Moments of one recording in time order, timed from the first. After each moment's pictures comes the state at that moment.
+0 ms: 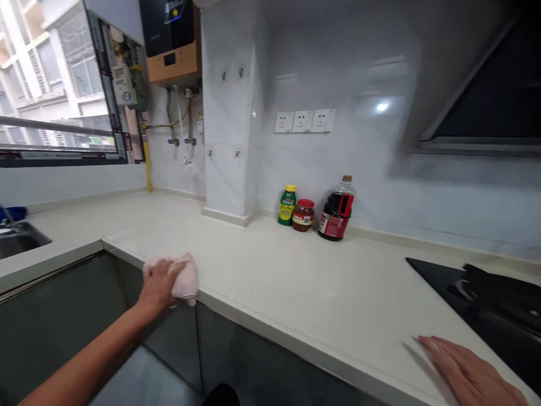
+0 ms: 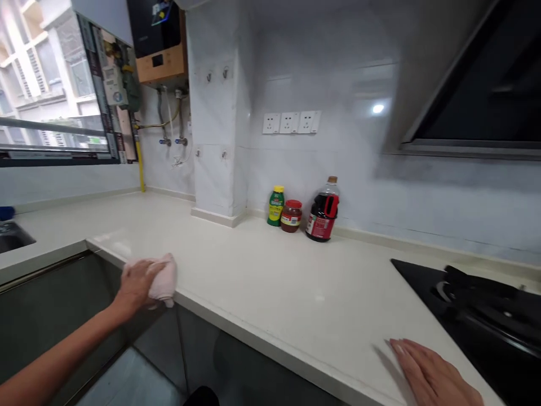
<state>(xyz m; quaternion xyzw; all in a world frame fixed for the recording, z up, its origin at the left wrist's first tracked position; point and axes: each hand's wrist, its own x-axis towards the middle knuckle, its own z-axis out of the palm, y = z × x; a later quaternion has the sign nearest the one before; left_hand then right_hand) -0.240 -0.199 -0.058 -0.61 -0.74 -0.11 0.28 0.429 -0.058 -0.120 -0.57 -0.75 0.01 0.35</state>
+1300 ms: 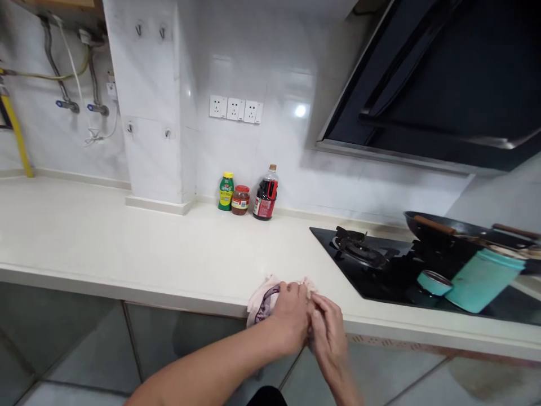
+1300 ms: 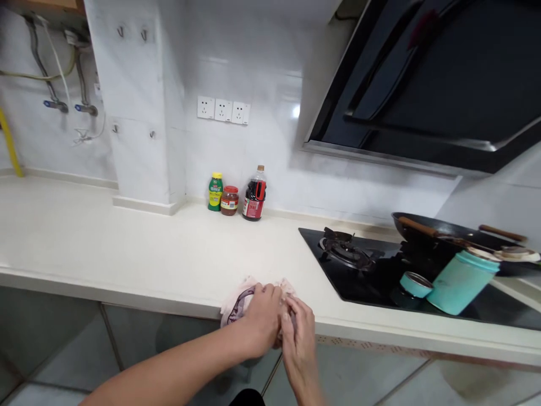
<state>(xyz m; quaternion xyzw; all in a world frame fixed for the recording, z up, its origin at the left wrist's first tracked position) 0.206 -0.137 -0.041 -0.90 -0.41 -0.10 0.13 0.319 -0.179 -0.094 -0.48 -0.66 0.05 0.58</state>
